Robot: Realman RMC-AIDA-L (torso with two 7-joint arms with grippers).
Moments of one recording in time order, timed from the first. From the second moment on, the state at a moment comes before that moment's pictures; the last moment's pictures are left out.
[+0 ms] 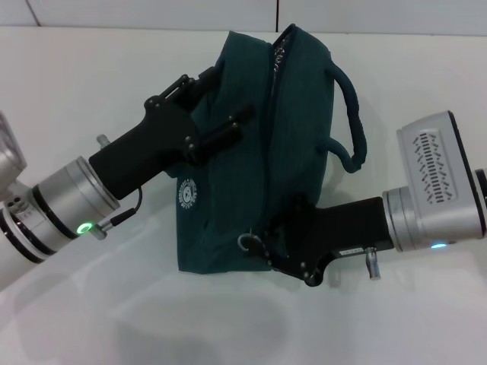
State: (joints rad) left arm -0.50 -2.10 0.81 0.11 1.30 1.60 -0.75; right arm 0.63 2.03 -1.77 -0.70 -1.37 -1.20 1.14
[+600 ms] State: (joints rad) left arm -0.44 -2.10 0.80 0.11 1.23 1.70 -0.76; right arm 0.62 2.02 -1.75 -0.71 -1.36 -1.23 1.00
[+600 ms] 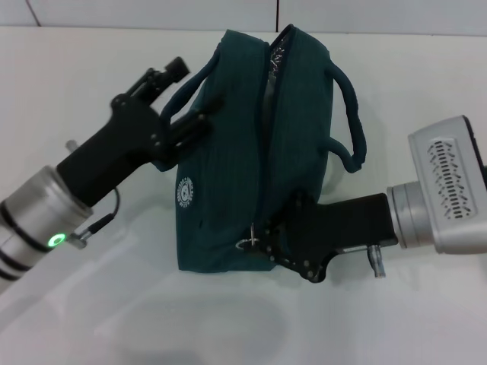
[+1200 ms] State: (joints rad) left arm -0.22 -2.09 0.82 0.12 1.21 1.81 -0.73; right arm 0.62 2.02 -1.64 -0.71 -1.34 -1.31 0.86
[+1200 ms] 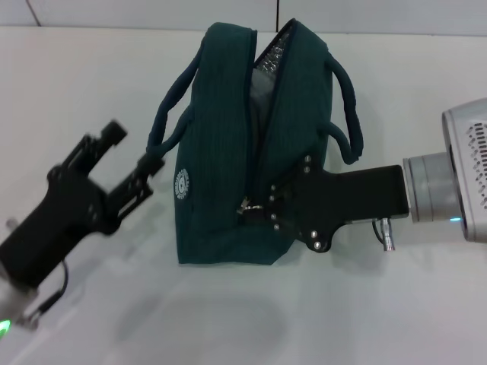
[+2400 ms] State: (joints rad) left arm -0.24 -2.09 1.09 0.08 1.19 1.65 -0.62; right arm 0.61 2.02 -1.63 -0.71 -1.27 -1.30 0.81
